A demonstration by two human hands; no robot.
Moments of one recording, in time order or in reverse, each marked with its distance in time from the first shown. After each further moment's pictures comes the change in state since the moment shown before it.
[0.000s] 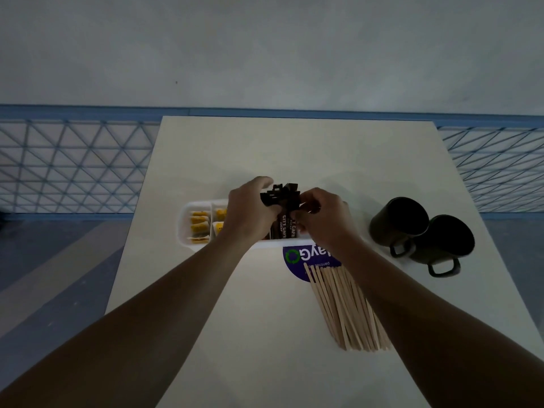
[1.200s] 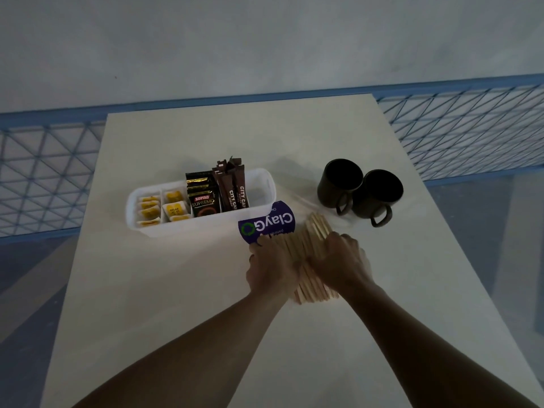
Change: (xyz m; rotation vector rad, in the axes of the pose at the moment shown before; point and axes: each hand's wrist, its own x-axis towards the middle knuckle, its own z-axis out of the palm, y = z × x) left_hand -0.131 0.024 0.134 0.209 -0.259 -0.419; right_hand -0.127 0.099 -0.049 -0.529 0.013 0.335
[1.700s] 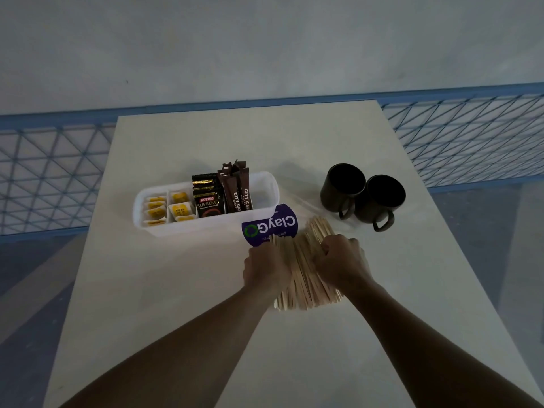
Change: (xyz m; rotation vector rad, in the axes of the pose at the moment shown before) left_hand -0.003 -0.002 -0.020 0.135 -0.023 0.056; right_hand -0.001 -0.010 -0.013 0.054 -0.058 -0.020
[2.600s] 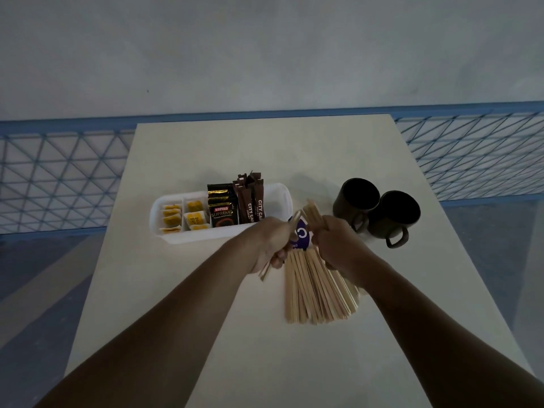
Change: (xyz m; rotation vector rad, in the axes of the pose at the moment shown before) left_hand 0.021 0.022 -0.085 -0.618 -0.474 -0.065; right_hand 0.012 -0.051 -0.037 0.579 -0.203 -0.041
